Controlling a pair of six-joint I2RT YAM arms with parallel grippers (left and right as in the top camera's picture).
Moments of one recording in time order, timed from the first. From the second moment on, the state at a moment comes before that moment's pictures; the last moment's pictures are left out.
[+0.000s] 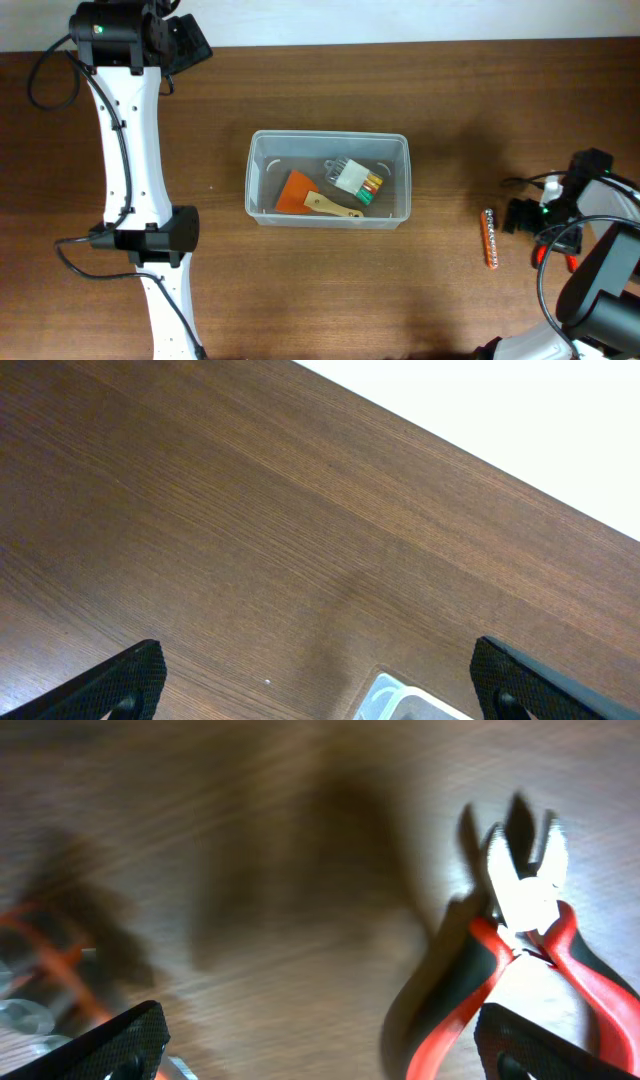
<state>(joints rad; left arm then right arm) -0.07 2.35 3.03 -1.69 -0.22 -0.50 -0.52 1.80 1.08 -0.85 -0.02 -0.11</state>
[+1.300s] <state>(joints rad) -0.07 2.35 3.03 -1.69 -0.22 -0.50 -0.50 1.81 1.08 -0.83 0.06 0.08</state>
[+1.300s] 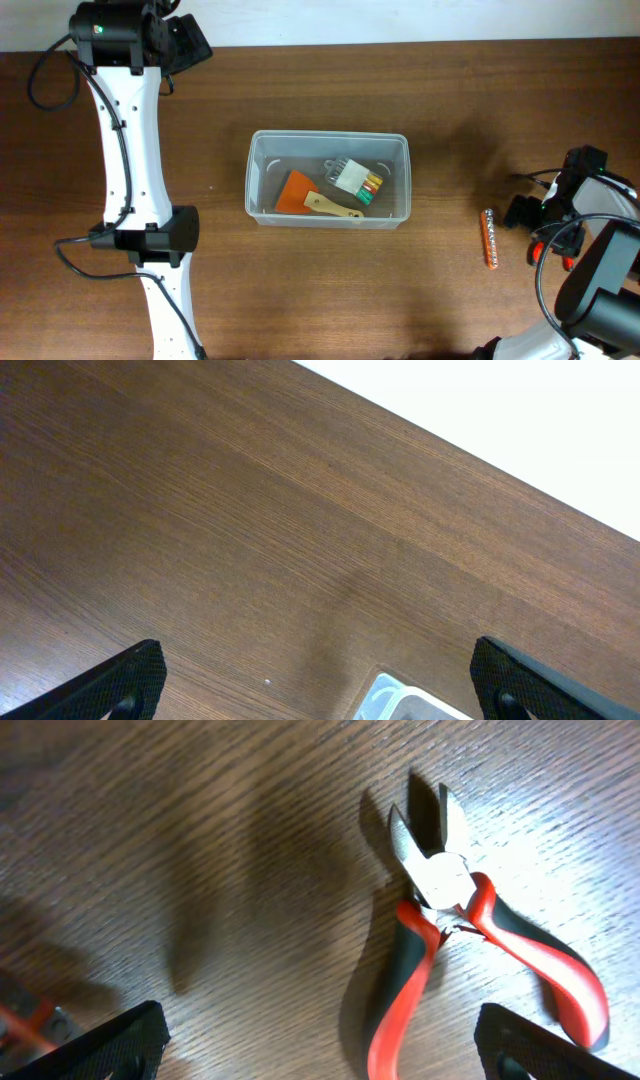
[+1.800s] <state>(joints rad) -0.07 2.35 3.03 -1.69 -0.22 -0.50 -0.50 1.83 1.08 -0.83 0.06 0.10</state>
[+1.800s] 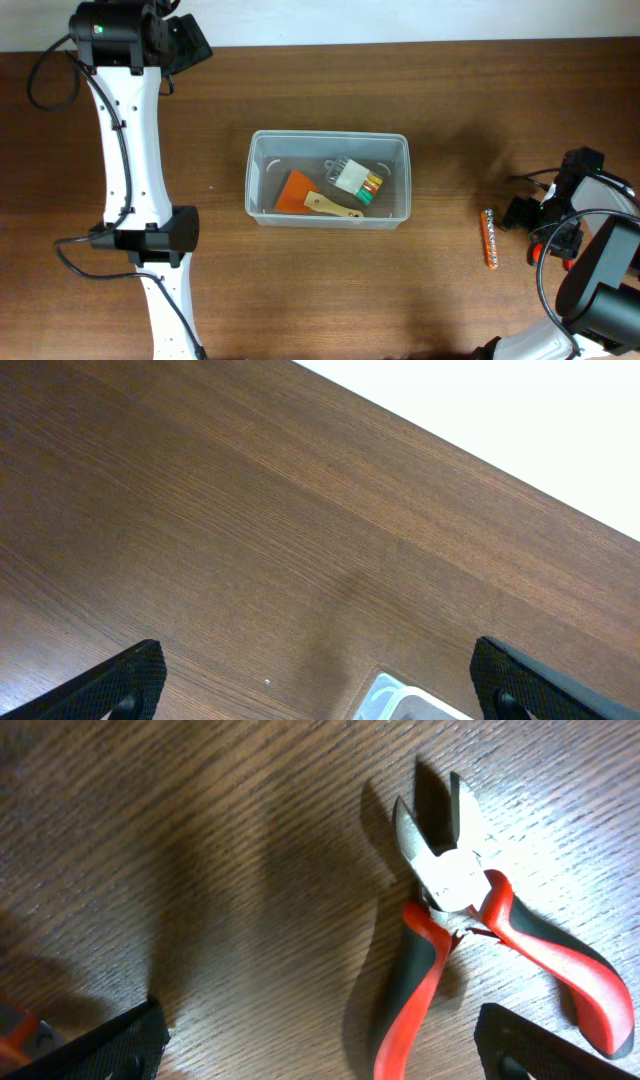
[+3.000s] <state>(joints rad) -0.07 2.35 3.03 -1.69 -0.22 -0.50 -0.50 1.83 1.08 -0.79 0.04 0.12</state>
